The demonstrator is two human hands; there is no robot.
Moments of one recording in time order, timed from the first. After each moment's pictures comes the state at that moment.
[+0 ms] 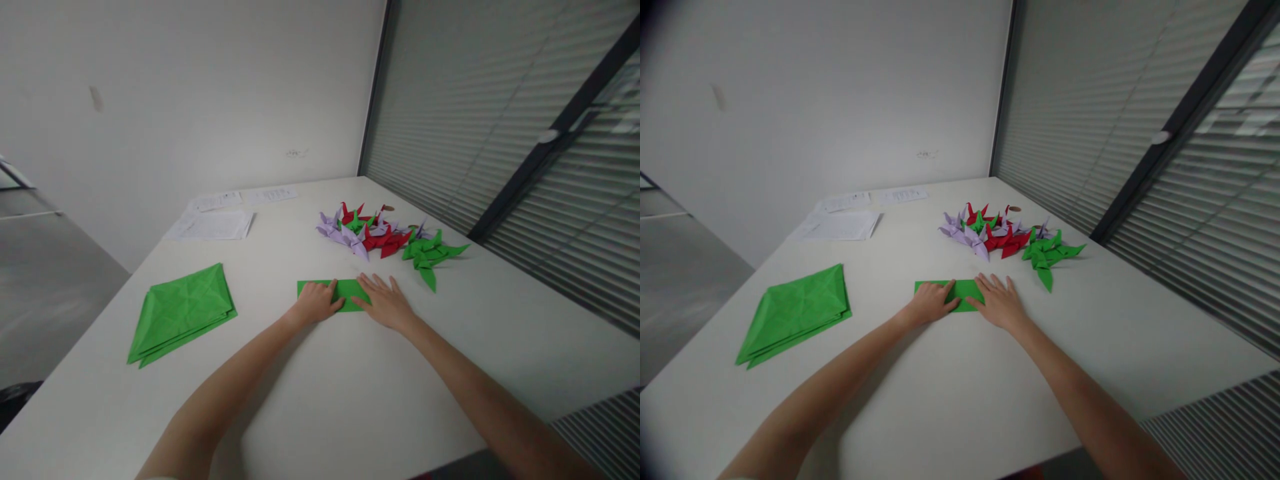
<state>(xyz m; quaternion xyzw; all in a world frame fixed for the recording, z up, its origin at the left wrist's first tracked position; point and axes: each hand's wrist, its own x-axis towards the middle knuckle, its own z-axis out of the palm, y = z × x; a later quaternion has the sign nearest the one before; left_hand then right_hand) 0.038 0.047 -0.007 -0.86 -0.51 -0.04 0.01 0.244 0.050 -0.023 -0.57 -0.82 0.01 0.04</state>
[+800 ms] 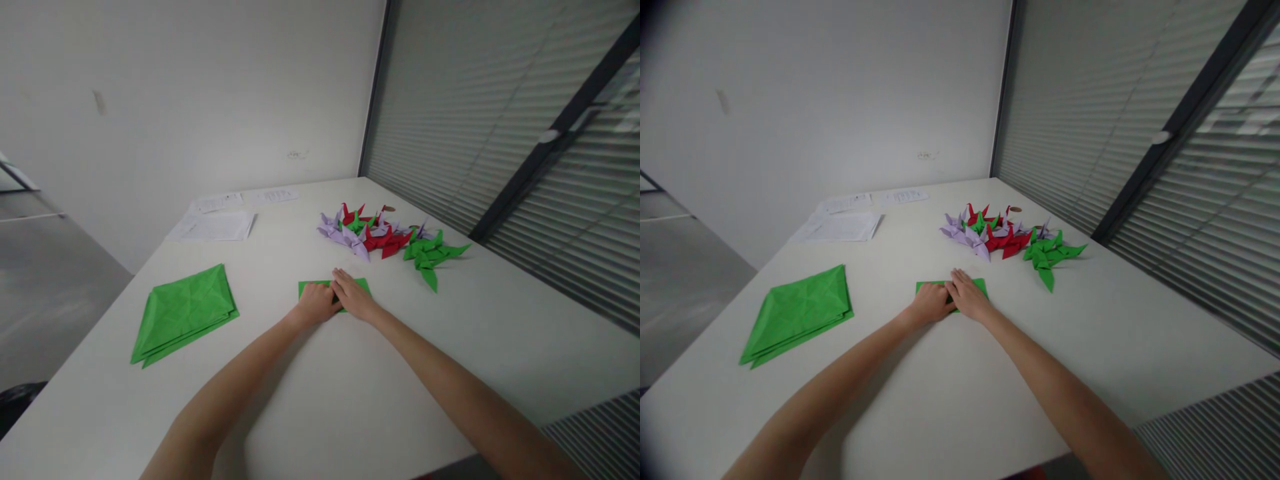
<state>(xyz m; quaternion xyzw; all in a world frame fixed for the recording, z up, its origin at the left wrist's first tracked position) 0.039 0.048 -0.002 -0.85 -0.52 -0.05 -0.02 0.182 0.081 -0.039 -0.48 -0.83 0.18 0.23</state>
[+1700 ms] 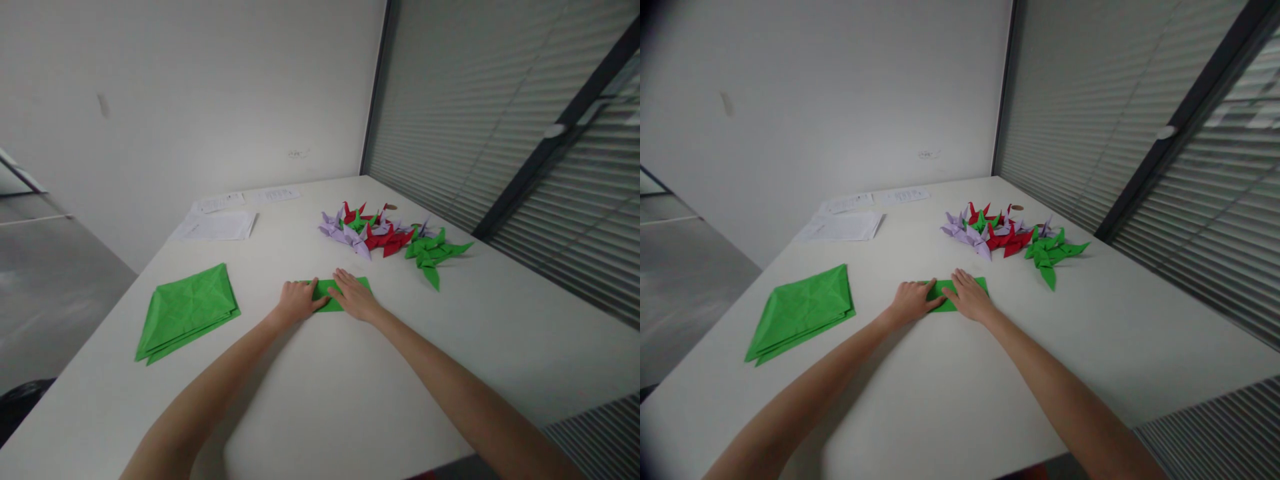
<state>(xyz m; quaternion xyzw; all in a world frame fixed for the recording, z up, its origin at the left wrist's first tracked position) -0.004 0.039 0.001 -0.81 -0.59 -0.02 0.00 0.187 0.074 -0.040 -0.48 -0.86 0.09 0.15</state>
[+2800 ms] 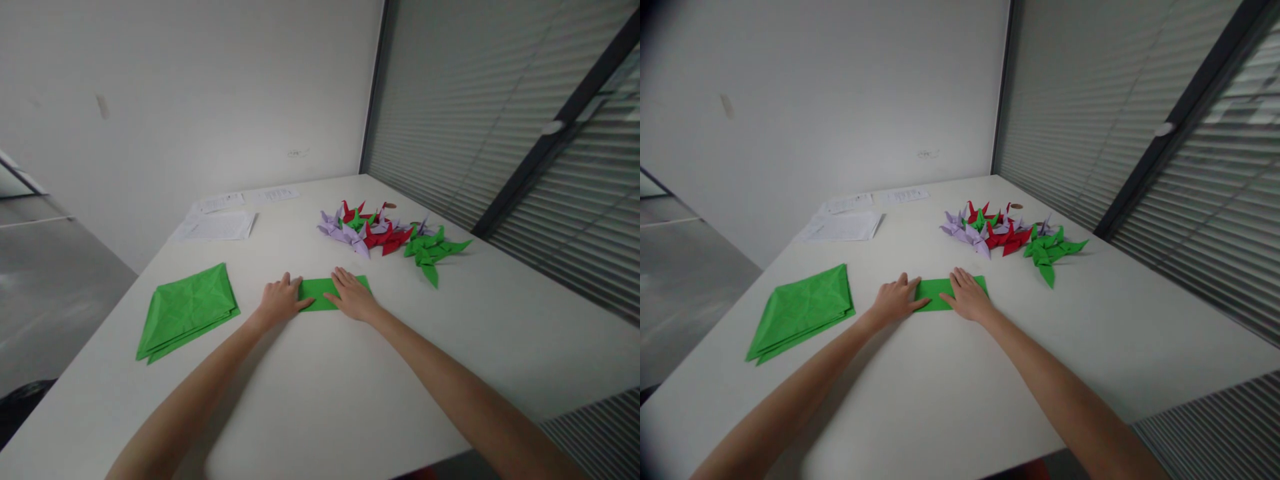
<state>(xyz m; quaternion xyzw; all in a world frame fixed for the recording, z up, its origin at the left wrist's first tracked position) -0.042 0.030 0.000 -0.79 -0.62 -0.02 0.04 0.183 0.069 -0.040 -0.48 -0.87 0.04 0.12</state>
